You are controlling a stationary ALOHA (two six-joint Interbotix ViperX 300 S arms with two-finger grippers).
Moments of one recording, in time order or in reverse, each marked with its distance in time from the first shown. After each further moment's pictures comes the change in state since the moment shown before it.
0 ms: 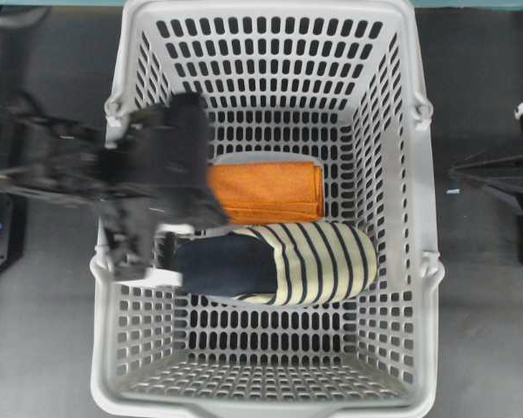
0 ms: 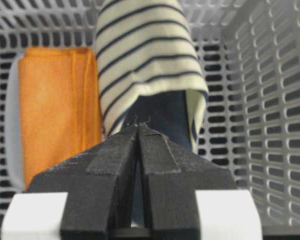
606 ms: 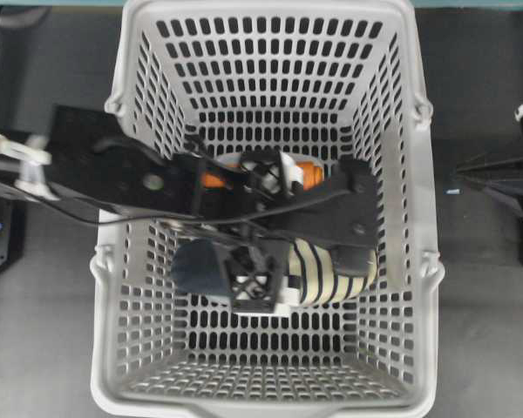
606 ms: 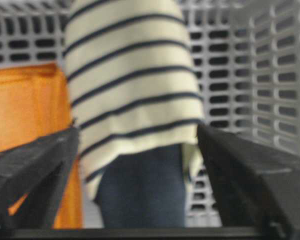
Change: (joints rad) left arm -0.028 0.368 -0.341 0.000 0.232 -0.009; right arm 0.011 -0.006 0.005 0.002 0.000 0.002
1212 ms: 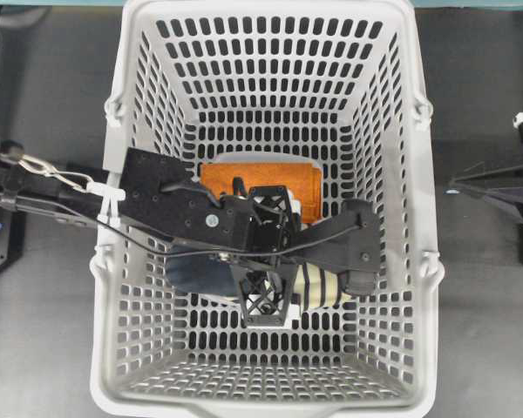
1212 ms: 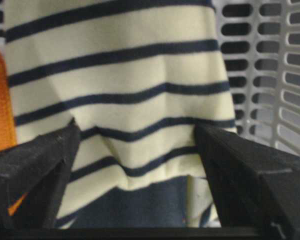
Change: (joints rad) left arm -0.005 0.120 0.094 0.000 -0.017 -0.046; right arm 0.017 -0.005 0.023 0.000 0.002 0.000
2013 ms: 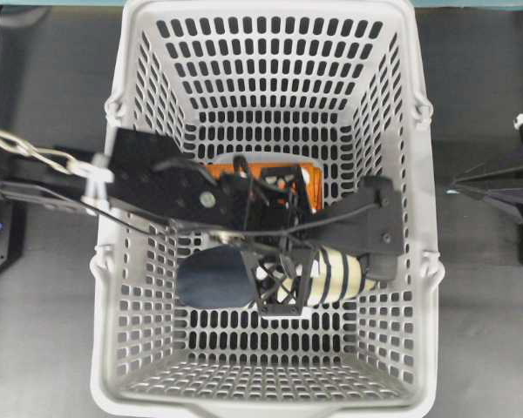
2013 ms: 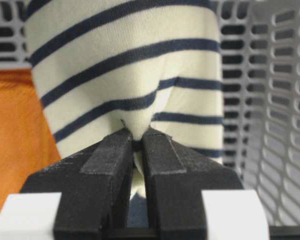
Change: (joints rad) left arm 0.014 -0.038 -0.175 0.002 0.101 0.008; right arm 0.000 -0.014 0.006 0.000 0.012 0.000
